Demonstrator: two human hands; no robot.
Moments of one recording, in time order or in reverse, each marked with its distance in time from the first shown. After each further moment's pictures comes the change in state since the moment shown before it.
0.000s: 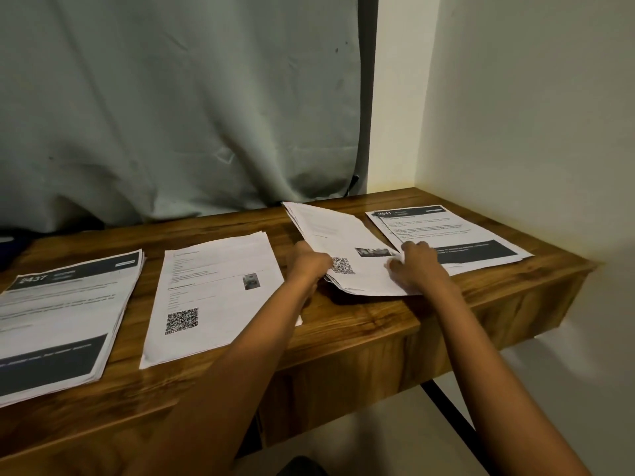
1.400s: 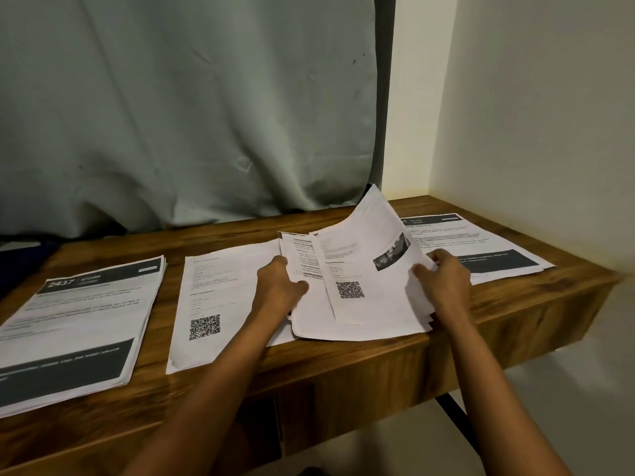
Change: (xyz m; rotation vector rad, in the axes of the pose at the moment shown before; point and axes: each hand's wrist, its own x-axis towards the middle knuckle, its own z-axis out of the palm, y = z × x) left_hand -0.022 -0.026 -0.072 0.366 0.097 0.126; right_hand -0.040 -0.019 -0.002 0.478 0.325 0.148
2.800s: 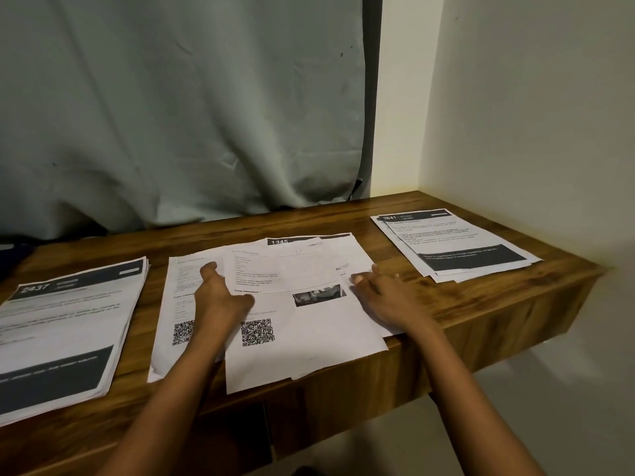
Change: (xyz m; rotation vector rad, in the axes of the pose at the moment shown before) left_hand 0.000 -0.054 -0.029 -0.169 0.174 -0.094; right_hand -0.023 0.001 0.037 -0.233 -0.551 -0.427
